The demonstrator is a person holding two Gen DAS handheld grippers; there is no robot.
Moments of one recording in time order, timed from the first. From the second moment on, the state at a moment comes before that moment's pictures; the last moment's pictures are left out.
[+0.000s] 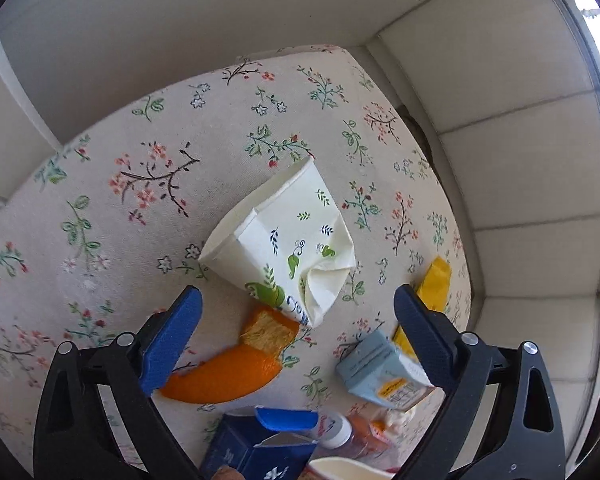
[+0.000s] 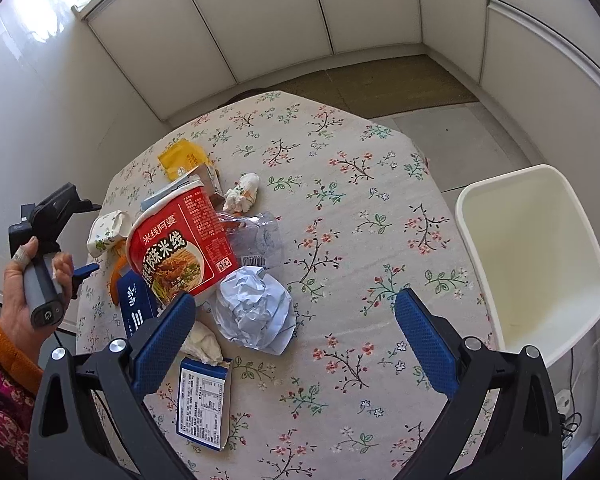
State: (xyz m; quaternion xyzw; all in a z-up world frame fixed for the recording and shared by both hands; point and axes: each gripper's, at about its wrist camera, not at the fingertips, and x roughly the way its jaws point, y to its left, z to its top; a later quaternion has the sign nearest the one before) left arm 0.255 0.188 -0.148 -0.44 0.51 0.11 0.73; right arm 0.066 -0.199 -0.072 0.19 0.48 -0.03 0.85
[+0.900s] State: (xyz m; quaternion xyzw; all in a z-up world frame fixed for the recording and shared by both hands) left arm 0.139 0.115 0.001 -0.15 0.37 -0.03 0.92; right arm 0.213 -0.165 -0.052 0.15 0.49 0.14 0.84
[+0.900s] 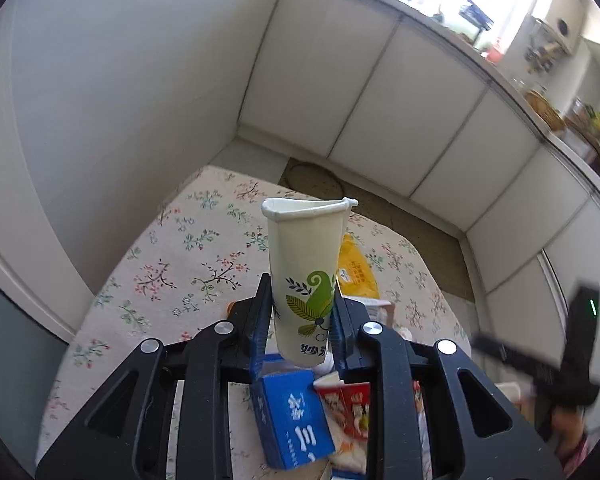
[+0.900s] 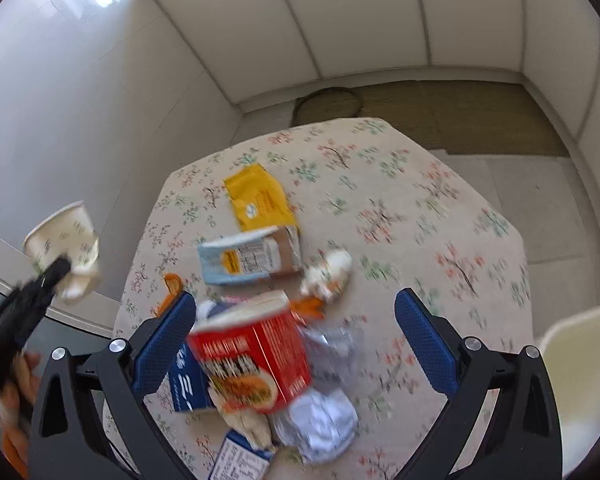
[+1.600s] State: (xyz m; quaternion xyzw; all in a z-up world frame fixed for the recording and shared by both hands) left arm 0.075 0.130 0.016 -0.11 0.36 -0.08 0.92; right arm 0.385 -0.047 -0.160 -0.01 0.66 0.12 0.74
